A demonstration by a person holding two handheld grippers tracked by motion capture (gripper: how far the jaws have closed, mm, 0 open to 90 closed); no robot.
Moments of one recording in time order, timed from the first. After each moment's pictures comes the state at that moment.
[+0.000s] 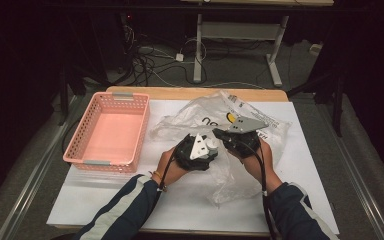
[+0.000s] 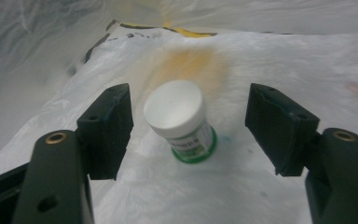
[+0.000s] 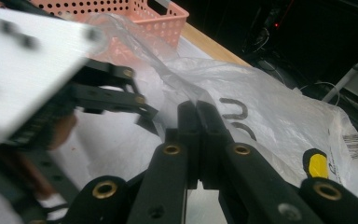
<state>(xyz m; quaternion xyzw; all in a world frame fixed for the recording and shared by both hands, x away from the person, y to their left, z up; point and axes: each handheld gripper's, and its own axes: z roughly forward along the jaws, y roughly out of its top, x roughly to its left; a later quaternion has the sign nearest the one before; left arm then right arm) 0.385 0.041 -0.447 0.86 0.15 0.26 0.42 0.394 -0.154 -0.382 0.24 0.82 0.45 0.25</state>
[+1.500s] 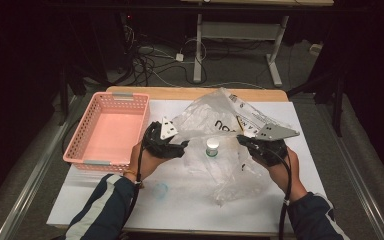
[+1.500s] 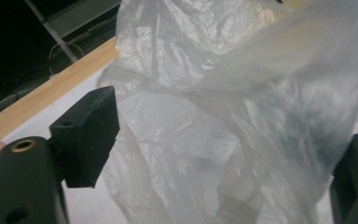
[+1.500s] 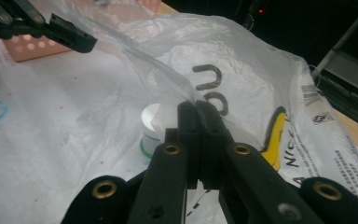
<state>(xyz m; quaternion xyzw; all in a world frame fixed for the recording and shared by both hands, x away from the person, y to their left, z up) 0.405 0.099 -0.415 0.83 0.31 0.27 0.38 0.373 -0.215 -0.382 0.27 0.82 0.44 0.26</state>
